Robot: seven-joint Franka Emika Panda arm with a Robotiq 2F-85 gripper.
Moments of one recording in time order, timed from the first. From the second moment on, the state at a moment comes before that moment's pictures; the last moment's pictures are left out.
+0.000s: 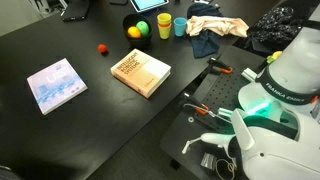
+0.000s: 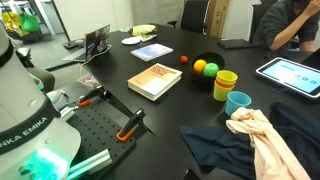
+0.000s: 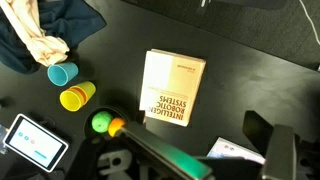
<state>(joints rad) 0.16 -0.74 0.34 -2.48 -0.01 1.82 0.22</state>
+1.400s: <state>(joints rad) -0.07 -0.21 0.18 -2.49 -0.33 2.37 0.28</state>
